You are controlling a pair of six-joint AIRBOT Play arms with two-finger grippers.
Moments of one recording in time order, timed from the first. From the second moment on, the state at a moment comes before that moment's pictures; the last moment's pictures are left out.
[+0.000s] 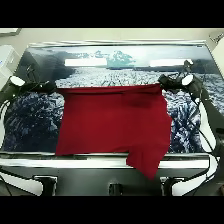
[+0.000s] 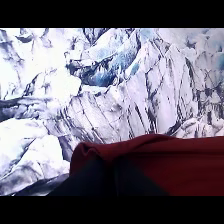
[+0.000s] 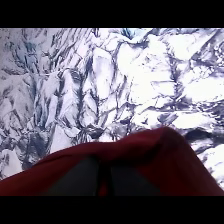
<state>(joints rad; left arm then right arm) 0.17 -1.76 1.51 0.96 -0.89 -1.35 -0.11 -1.78 1.51 -1.11 0.68 1.69</state>
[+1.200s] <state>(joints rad) 0.22 -1.76 1.45 1.10 -1.62 -1.35 -0.16 -1.65 1.37 -1.29 1.50 1.69</state>
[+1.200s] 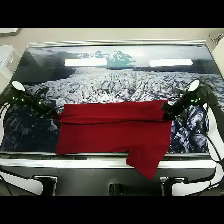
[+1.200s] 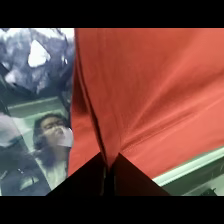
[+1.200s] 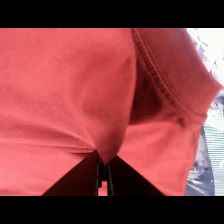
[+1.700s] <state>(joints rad) 0.21 -1.76 1.45 1.11 -1.64 -1.36 -0.17 -1.65 1.38 -1.32 1.52 1.68</state>
